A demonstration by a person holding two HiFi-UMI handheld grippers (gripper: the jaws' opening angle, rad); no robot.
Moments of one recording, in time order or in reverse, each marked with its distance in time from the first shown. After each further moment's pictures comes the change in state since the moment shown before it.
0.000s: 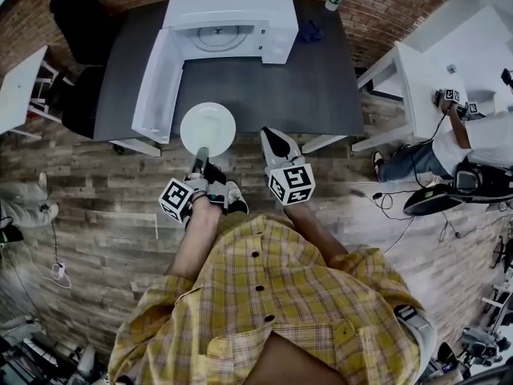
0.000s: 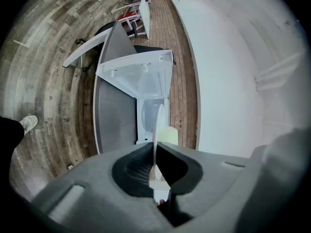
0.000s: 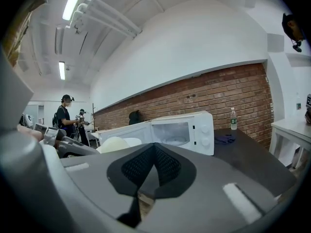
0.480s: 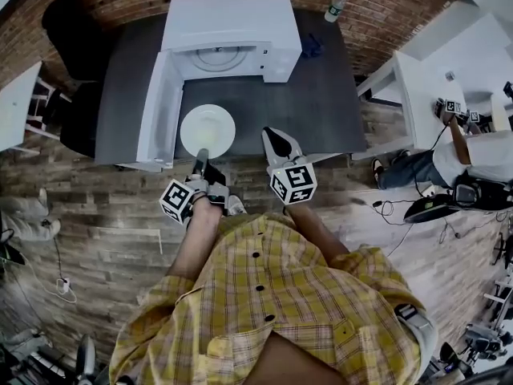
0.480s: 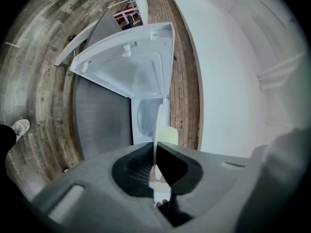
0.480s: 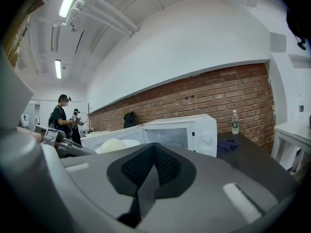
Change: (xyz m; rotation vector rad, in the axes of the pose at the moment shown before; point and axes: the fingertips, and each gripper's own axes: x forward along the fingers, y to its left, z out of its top) left arm 0.076 -0.018 0.037 0.003 0.026 0.001; right arm 0.073 -0.031 0.029 -0.005 -0.007 -0.029
